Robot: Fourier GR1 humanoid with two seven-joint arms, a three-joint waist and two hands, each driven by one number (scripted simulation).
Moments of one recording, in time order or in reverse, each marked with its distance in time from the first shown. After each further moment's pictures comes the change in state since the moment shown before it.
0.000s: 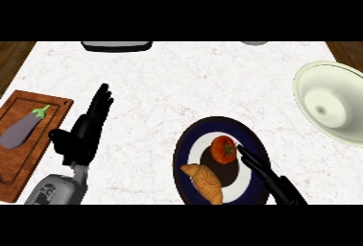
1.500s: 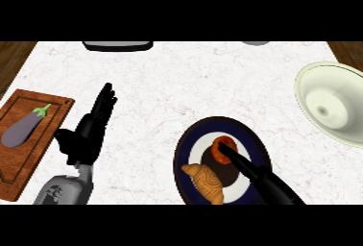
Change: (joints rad) left arm 0.014 -0.109 0.082 -0.022 -0.124 -0.076 0.042; right arm -0.110 0.024 -0.036 0.088 0.034 0.361 0.434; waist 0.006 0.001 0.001
